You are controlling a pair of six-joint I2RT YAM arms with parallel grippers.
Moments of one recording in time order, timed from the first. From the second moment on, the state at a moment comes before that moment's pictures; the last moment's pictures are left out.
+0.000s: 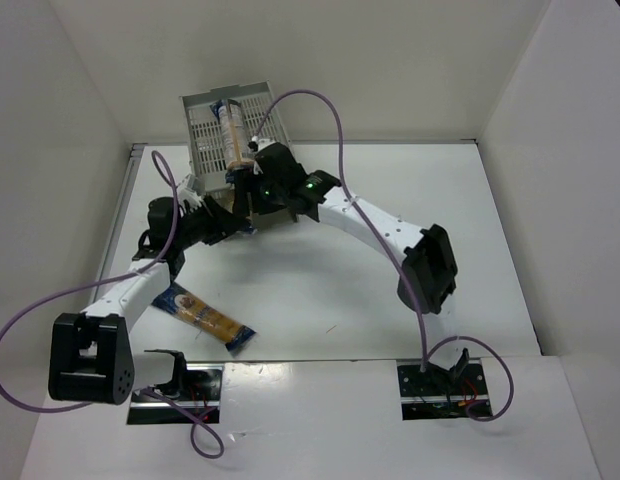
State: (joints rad) left arm -0.04 1.25 0.66 0.21 0.57 -0.69; right arm 0.85 2.06 1.96 -0.49 -0.04 0.50
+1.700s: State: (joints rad) left arm 0.35 0.55 0.70 -0.19 0.28 -0.40; right arm 0.92 2.31 2.07 -0.31 0.30 0.10
